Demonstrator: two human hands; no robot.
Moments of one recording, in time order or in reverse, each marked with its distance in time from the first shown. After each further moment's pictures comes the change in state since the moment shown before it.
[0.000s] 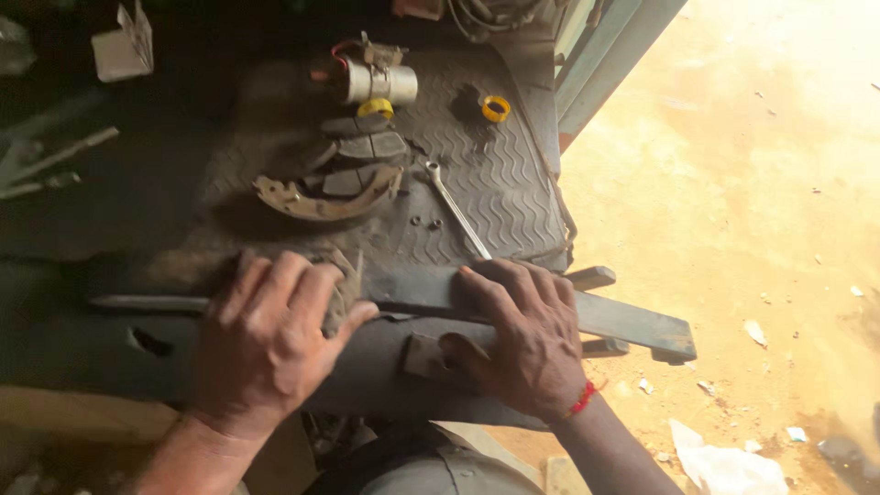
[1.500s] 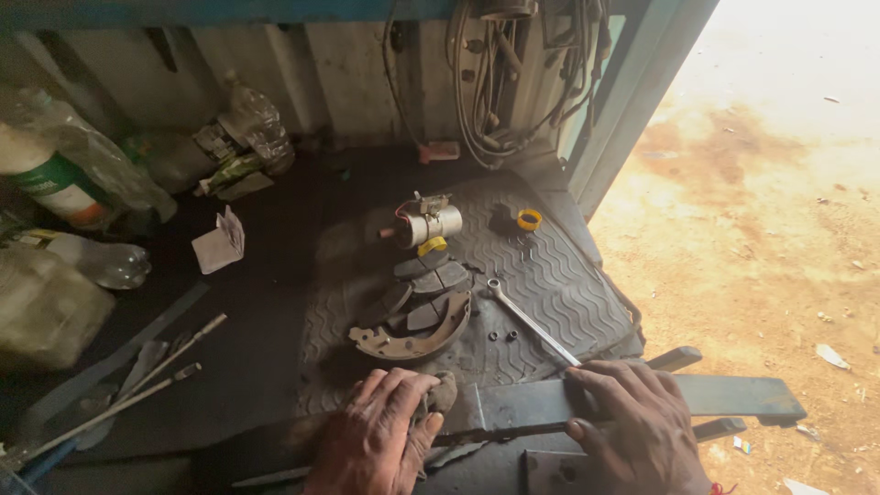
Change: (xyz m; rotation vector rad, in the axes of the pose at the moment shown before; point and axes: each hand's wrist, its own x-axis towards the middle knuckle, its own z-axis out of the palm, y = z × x) left_hand 0.006 -0.092 0.041 -0.655 -0.270 0.116; right_hand -0.003 0.003 0.027 -0.074 0.103 0.245
